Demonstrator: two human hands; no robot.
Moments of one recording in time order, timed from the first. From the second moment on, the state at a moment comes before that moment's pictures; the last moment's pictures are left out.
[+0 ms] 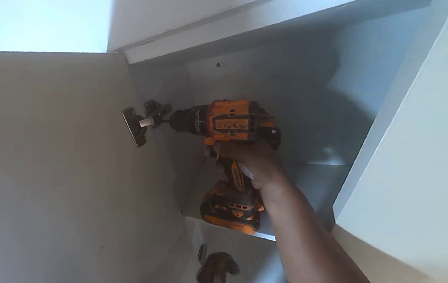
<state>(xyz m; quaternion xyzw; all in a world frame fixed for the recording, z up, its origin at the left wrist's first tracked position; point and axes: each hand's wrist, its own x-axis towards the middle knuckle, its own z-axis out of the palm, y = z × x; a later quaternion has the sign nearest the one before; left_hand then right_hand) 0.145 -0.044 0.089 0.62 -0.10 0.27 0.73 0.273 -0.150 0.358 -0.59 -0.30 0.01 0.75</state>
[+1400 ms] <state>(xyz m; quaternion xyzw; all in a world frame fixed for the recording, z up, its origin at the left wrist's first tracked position) 0.264 -0.018 0.368 0.26 -0.08 0.38 0.88 0.278 -0.158 0.368 -0.60 -0.32 0.03 0.74</state>
